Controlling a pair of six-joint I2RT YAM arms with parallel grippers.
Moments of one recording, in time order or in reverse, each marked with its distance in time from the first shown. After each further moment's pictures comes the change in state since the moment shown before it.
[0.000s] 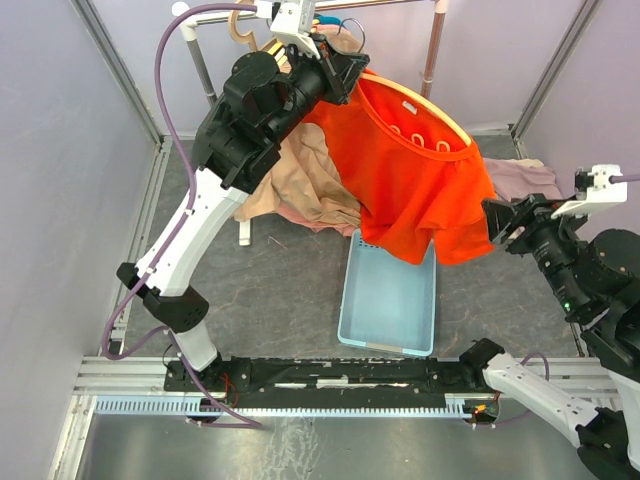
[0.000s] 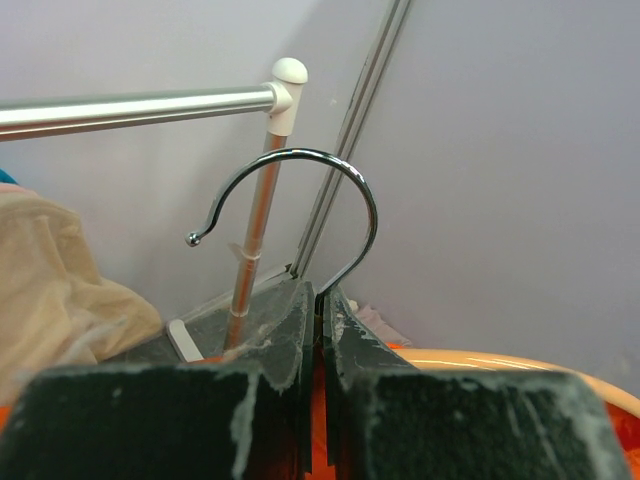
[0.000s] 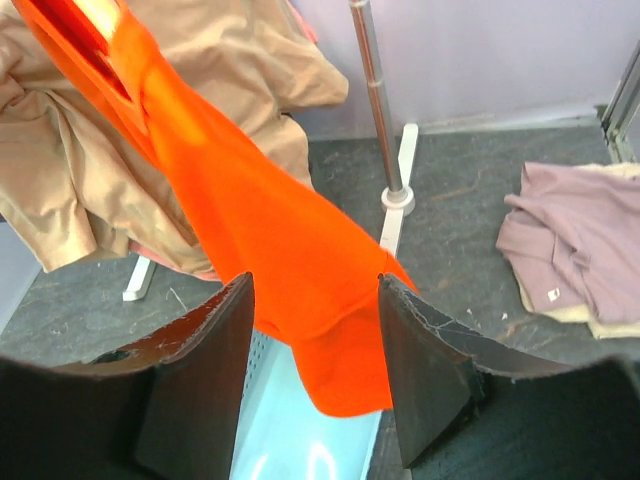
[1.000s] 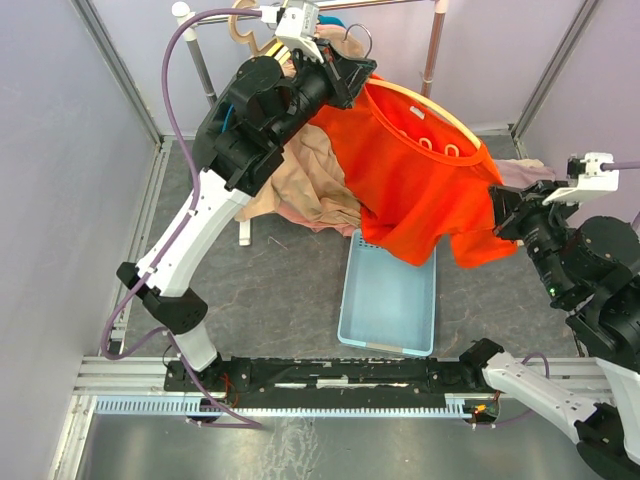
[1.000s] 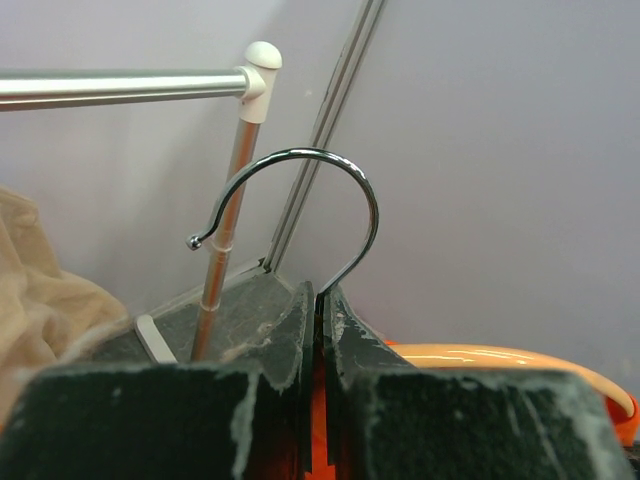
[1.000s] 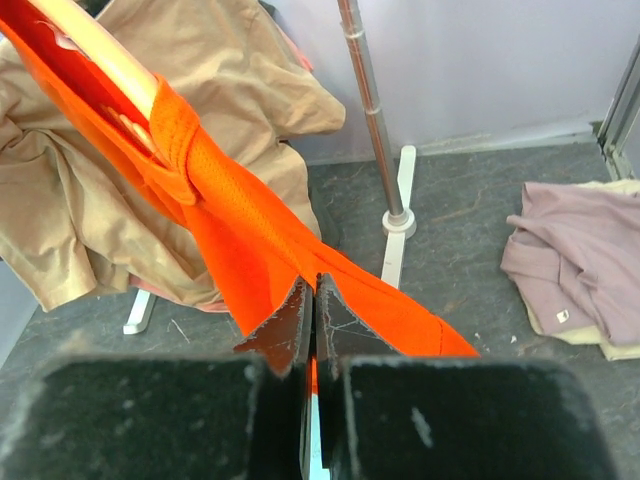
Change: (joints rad) left arm -0.005 -0.011 -0.045 0.040 0.020 -0.053; right arm 0.000 0.062 0.015 0.116 0.039 -0.039
